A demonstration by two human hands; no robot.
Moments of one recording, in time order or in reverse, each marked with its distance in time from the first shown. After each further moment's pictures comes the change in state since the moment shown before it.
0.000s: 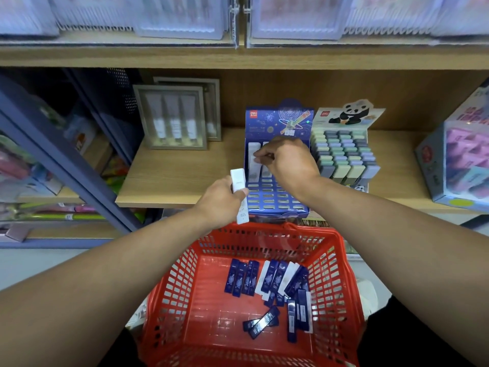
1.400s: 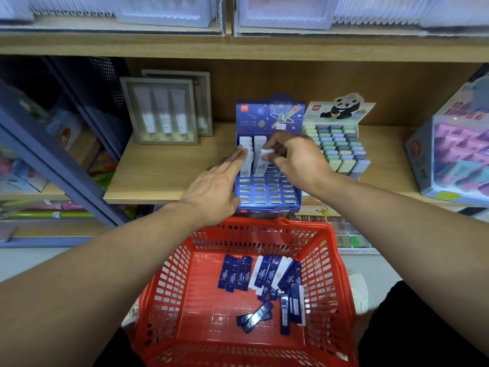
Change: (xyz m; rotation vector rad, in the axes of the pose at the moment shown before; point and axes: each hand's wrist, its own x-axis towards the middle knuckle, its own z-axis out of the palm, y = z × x) left_hand 0.004 0.004 -0.005 0.777 0.064 0.514; right_hand -0.017 0.028 -0.020 0.195 -0.019 -0.010
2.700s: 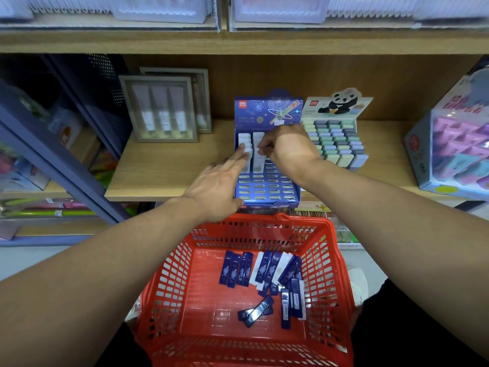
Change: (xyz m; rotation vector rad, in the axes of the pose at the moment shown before) left_hand 0.004 0.002 0.005 0.101 -0.077 0.016; right_hand 0.032 -0.011 0.005 -0.217 -0.074 0.228
